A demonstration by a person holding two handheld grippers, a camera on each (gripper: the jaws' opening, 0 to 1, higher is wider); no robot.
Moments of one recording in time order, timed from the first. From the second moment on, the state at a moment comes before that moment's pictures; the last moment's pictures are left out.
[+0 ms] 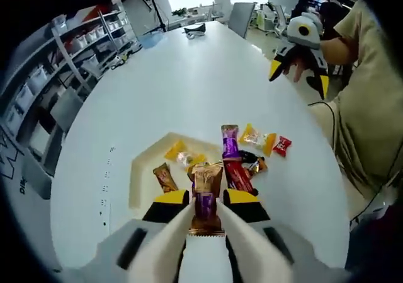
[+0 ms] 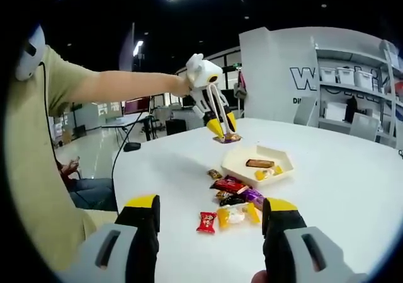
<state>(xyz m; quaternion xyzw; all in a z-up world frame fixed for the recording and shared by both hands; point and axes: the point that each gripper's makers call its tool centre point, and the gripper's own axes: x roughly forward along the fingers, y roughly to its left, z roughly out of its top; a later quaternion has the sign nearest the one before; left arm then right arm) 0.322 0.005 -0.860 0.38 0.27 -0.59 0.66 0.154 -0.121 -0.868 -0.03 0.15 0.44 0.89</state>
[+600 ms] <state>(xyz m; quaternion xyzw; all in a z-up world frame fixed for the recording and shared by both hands) 0.374 0.004 -0.855 0.33 0.32 -0.48 0.75 0.152 -0.121 -0.869 -0.03 0.15 0.44 0.88</state>
